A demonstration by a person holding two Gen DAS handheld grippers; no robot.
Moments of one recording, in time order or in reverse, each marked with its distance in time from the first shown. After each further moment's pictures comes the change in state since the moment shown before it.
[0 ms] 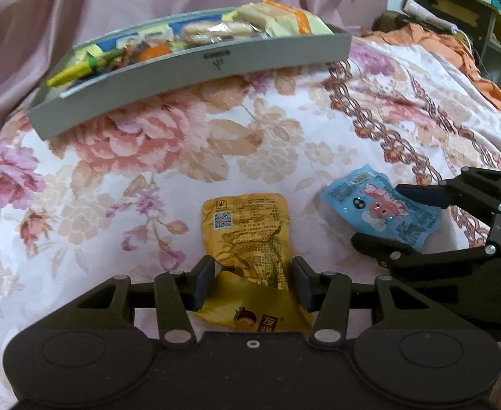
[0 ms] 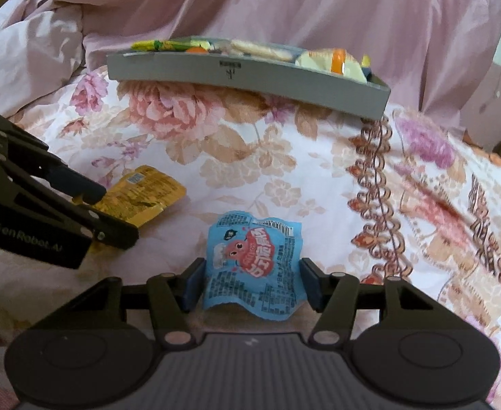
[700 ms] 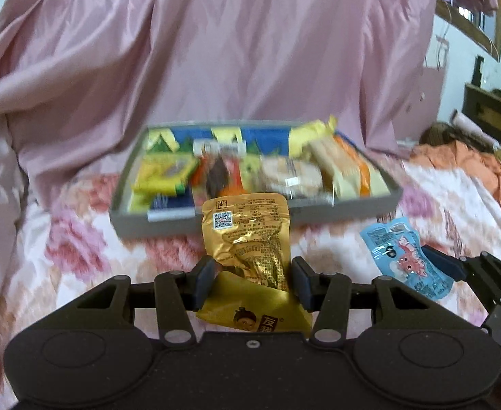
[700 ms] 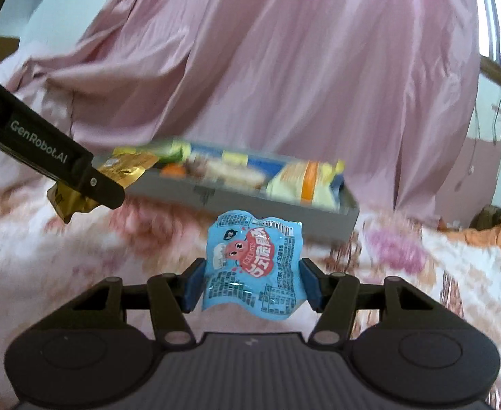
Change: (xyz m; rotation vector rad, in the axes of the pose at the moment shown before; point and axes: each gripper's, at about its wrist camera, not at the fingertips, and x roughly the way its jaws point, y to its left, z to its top) left arm -0.057 0.033 0.071 -0.202 -0.272 0.114; right arm -0.015 -0.015 0.041 0.006 -0.351 -0.066
